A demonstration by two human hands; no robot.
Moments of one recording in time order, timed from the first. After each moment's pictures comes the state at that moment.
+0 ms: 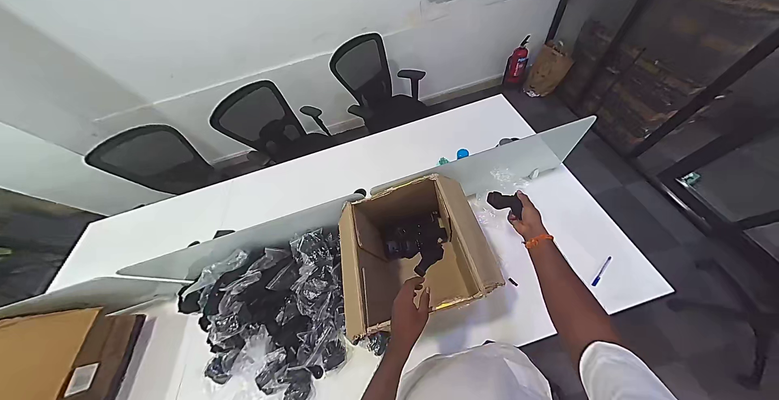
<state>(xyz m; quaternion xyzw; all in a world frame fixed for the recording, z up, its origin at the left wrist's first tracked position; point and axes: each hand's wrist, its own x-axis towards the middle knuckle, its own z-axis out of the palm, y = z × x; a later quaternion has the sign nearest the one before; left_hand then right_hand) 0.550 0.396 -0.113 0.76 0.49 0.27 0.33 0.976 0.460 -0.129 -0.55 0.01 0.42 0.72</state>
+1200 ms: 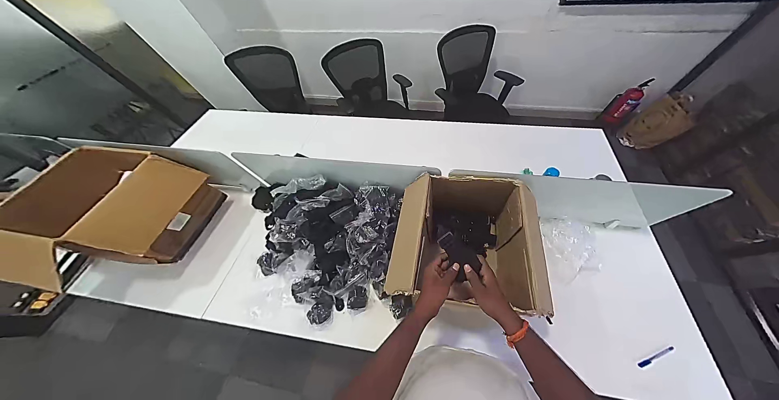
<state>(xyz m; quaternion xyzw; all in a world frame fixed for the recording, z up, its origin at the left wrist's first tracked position) 0.514 0.414 -0.089 0.41 0.43 0.46 0.66 0.674 0.392 -0.086 -0.55 -0.54 0.46 0.44</state>
